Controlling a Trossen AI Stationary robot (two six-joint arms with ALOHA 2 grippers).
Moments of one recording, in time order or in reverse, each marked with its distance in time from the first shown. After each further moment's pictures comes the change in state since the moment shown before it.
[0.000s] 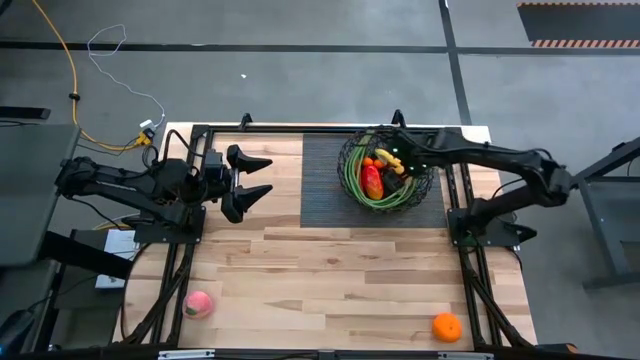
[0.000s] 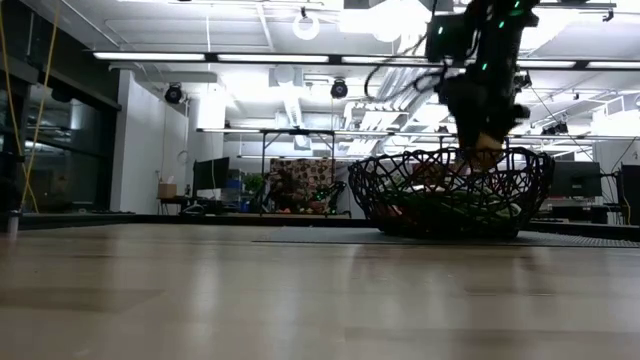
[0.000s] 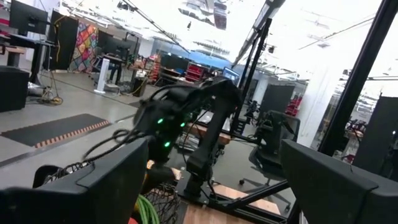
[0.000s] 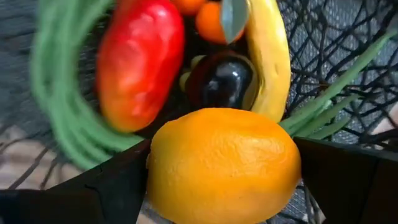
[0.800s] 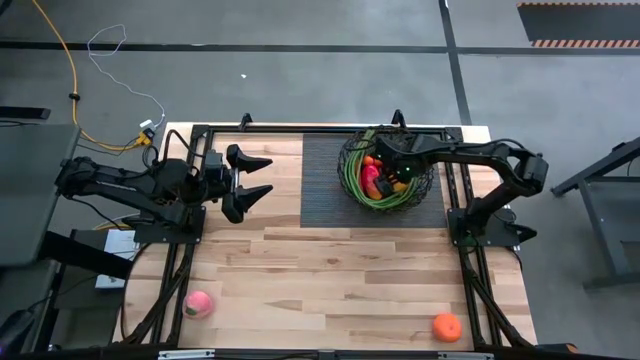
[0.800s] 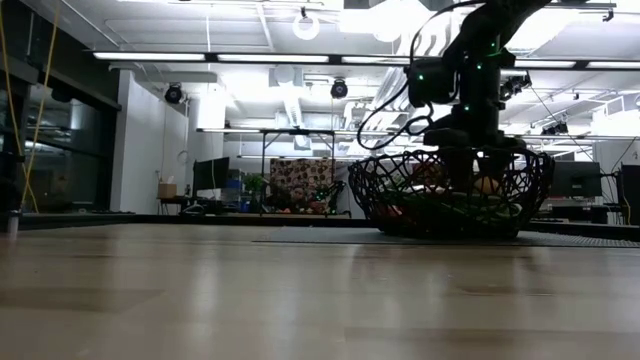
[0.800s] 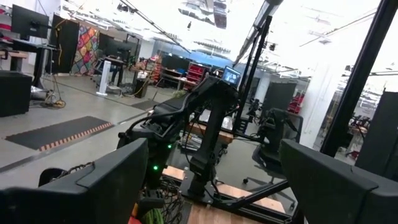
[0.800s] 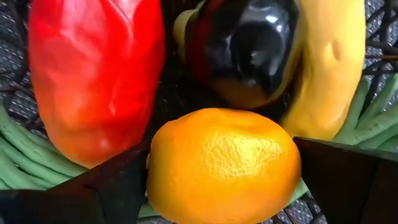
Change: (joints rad) left arm 0.000 0.000 0.000 -0.002 -0.002 0.025; right arm -0.022 0.198 -0.054 0.117 -0.042 0.123
